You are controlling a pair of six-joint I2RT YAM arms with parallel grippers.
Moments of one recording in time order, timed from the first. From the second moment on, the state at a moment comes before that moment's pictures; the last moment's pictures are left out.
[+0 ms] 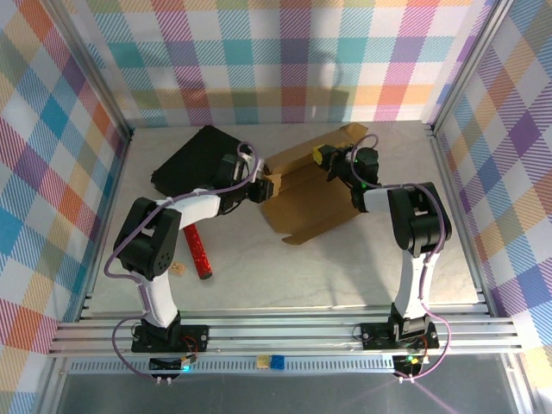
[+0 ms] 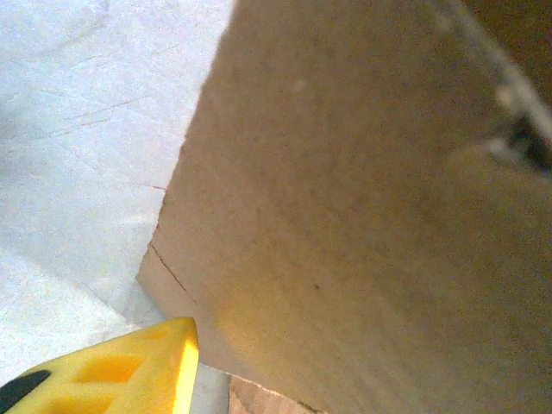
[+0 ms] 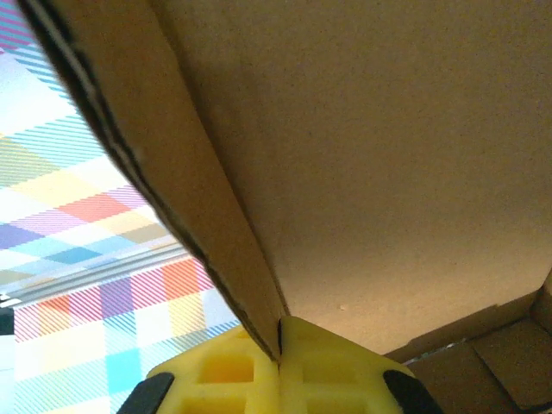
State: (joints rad) left arm -0.42 1.87 1.13 0.08 0.25 -0.17; right arm 0.24 2.03 1.07 0.92 -0.55 1.81
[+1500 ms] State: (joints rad) left arm -0.42 1.91 1.15 0.21 0.08 -0.37; right arm 0.36 1.95 1.01 0.85 -0.28 1.91
